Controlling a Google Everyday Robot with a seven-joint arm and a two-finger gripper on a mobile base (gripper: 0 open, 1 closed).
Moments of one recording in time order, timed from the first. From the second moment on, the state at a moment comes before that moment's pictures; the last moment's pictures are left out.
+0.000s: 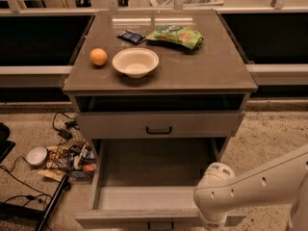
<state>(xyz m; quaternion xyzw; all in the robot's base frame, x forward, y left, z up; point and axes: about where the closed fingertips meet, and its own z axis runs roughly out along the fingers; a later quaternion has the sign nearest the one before) 0.327 -0.198 0.438 0.65 -0.76 0.01 0.08</state>
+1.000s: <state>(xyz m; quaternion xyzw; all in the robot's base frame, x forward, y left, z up) 0.317 -0.201 0.447 0.64 -0.76 0.02 0.09</state>
